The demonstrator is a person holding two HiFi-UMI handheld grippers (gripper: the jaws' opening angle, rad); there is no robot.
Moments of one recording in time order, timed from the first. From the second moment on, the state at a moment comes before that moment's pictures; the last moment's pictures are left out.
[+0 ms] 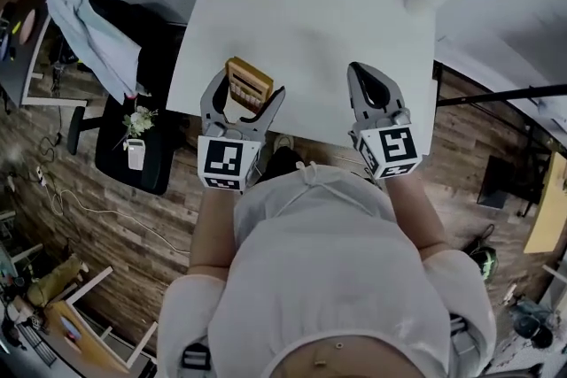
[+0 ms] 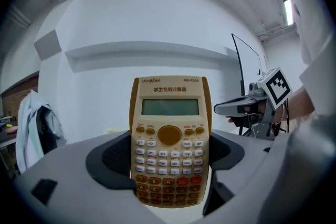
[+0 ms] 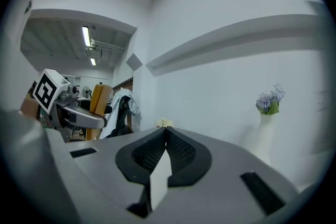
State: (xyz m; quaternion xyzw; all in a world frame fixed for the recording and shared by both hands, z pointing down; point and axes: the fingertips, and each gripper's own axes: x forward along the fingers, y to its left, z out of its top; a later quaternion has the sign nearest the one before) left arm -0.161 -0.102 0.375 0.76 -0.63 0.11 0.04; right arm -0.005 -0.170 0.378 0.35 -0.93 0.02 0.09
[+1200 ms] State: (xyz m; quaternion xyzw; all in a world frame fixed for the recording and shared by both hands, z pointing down) left arm -0.182 -0.234 0.609 0.82 -0.43 0.29 0.23; right arm -0.032 -0.239 0.519 0.46 -0.86 0.13 0.16
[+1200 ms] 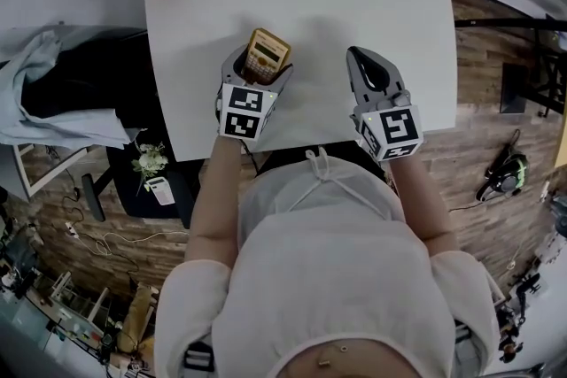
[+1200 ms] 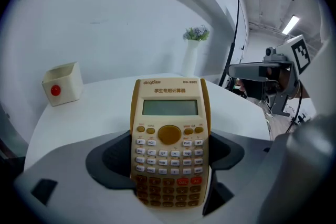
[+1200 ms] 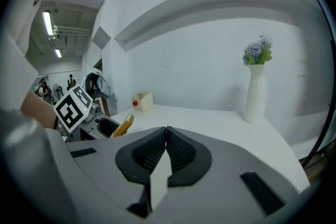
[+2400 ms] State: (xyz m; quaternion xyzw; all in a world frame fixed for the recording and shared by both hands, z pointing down) left arm -0.175 -0.245 0.612 0.81 -0.43 0.33 0.22; right arm -0.027 -0.252 0.506 0.47 -0.86 0.11 0.16
